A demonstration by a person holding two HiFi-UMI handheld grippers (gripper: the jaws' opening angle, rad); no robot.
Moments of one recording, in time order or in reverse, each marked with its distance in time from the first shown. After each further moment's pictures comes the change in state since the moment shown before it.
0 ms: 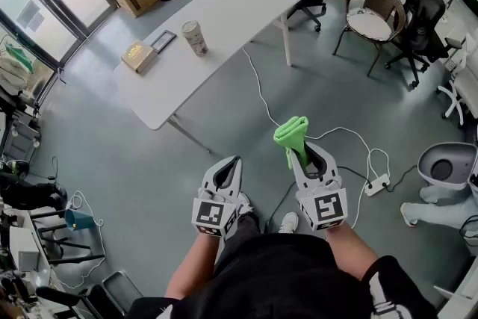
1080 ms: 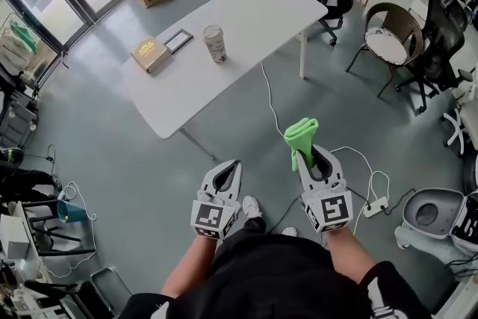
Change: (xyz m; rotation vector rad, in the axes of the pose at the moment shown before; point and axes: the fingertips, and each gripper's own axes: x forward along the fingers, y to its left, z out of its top) left arm 0.023 0.094 -0.002 -0.042 0.005 0.053; right arm 0.102 0.005 0.010 0.007 0.006 0.051
